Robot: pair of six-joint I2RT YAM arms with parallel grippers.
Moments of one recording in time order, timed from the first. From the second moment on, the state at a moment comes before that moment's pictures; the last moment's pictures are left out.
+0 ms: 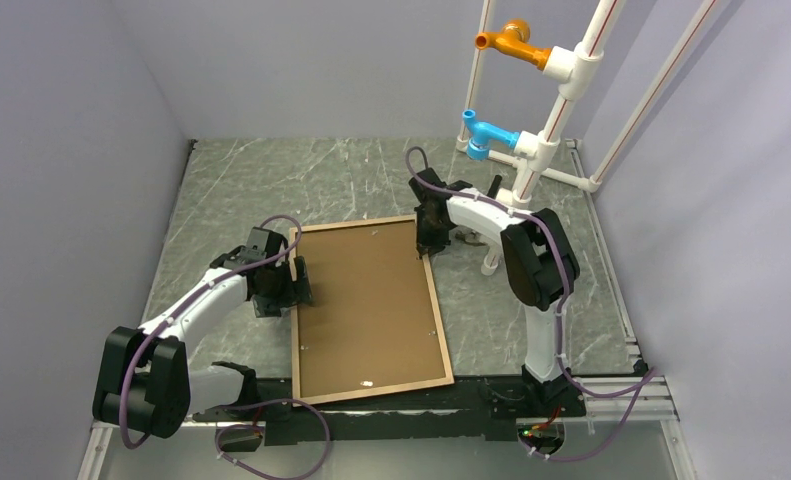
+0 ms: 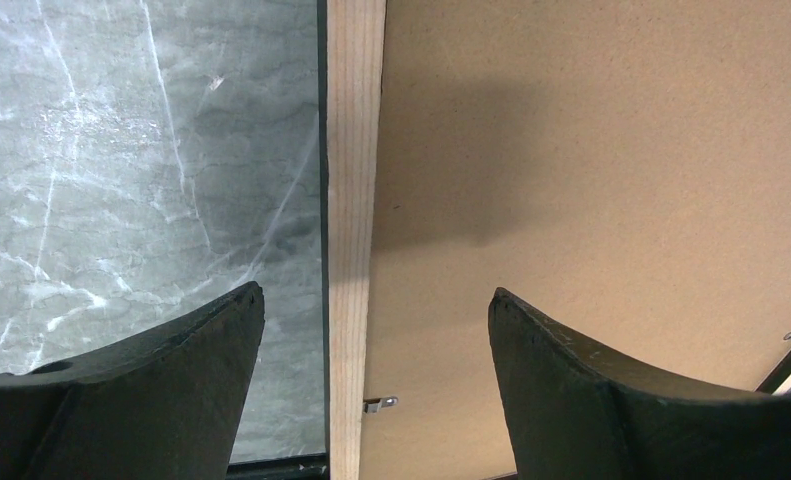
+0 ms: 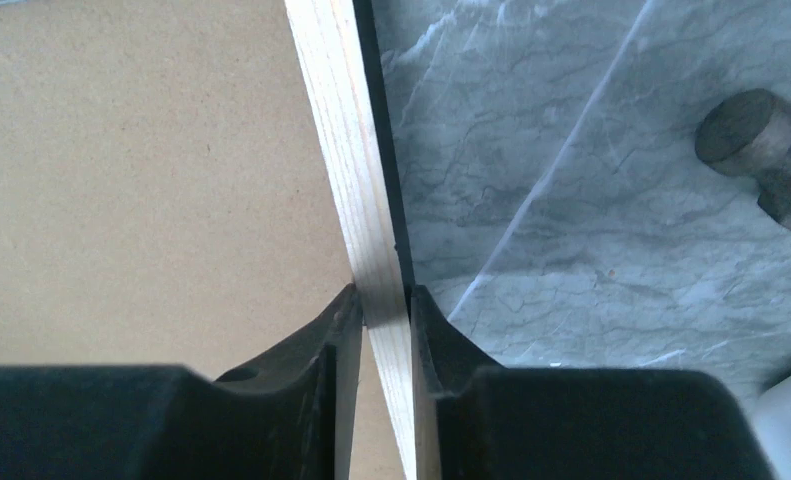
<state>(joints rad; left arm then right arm) -0.25 1.21 0.66 -0.64 0.11 -0.52 0.54 2.03 1.48 -0.70 0.03 0.55</state>
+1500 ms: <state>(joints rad) -0.18 1.41 0.73 -0.62 0.16 -0.60 0.53 1.85 1.36 -0.71 0.02 0.54</state>
